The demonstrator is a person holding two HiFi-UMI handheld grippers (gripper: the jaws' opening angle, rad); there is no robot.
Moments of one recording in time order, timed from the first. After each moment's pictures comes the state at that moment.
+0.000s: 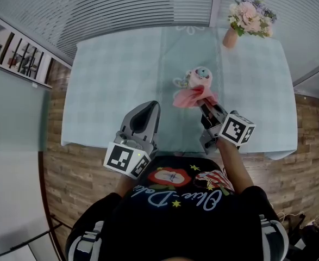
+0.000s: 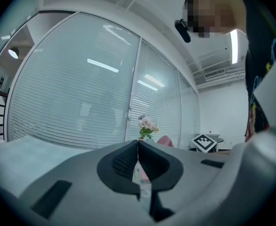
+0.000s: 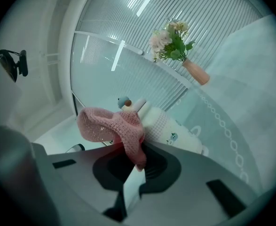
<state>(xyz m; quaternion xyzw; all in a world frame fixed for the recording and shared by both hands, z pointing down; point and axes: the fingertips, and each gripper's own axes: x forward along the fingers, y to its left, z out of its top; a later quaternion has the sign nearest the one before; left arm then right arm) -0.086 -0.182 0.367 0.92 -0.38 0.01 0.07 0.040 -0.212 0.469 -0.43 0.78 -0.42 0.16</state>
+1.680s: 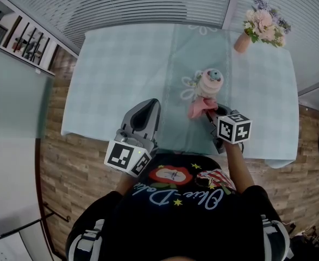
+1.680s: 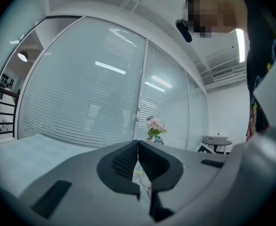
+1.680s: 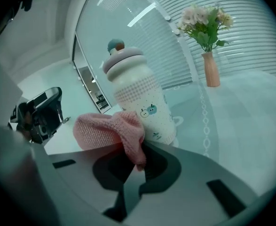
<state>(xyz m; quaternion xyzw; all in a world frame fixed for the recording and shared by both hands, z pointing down) -0.113 -0.187 0.371 0.90 -0.43 0.00 0.08 0.040 -0.208 0.553 -0.44 0.82 -0.34 -0.14</state>
